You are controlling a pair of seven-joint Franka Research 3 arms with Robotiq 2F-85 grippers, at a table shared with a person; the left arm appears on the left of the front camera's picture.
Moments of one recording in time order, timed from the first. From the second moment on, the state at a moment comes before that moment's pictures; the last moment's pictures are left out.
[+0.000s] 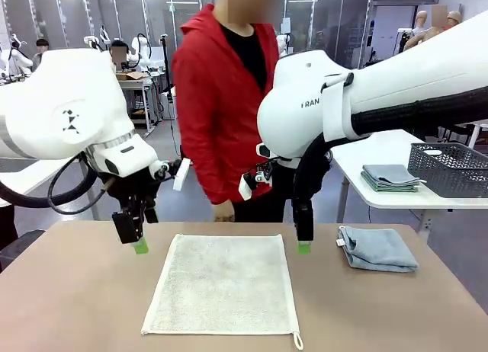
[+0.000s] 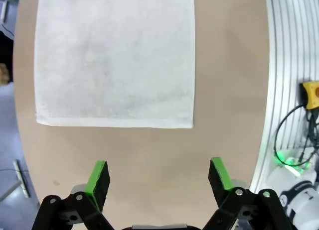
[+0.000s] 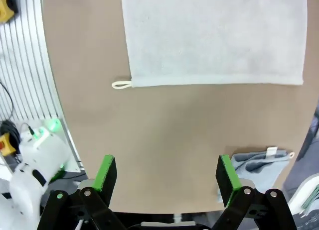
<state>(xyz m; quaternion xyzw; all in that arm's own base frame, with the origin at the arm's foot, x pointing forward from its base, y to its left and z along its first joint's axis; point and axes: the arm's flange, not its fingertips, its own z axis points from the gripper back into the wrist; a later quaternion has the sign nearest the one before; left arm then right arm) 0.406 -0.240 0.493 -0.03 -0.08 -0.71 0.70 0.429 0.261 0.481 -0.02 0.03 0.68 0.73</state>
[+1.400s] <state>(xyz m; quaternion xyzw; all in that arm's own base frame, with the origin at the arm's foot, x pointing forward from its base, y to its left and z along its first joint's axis) 0.404 -0.250 0.439 -0.03 -0.05 -0.71 0.70 0.415 0.262 0.456 -0.03 -0.03 0.69 0.72</state>
